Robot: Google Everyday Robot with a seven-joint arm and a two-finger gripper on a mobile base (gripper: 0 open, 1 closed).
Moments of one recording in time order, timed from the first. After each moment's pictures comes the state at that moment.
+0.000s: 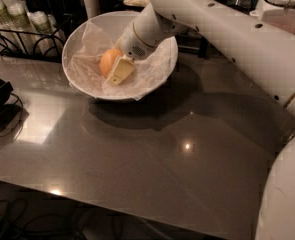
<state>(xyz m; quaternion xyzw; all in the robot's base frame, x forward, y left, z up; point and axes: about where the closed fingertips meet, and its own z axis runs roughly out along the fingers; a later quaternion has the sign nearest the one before) 0.663 0.074 0.873 -0.65 0.67 0.14 0.33</state>
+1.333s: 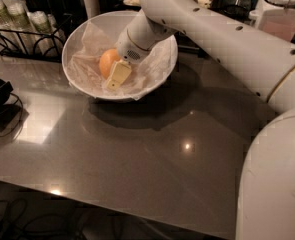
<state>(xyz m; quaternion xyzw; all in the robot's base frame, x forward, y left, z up) 0.676 0.083 0.848 -0.66 0.68 0.14 0.31</state>
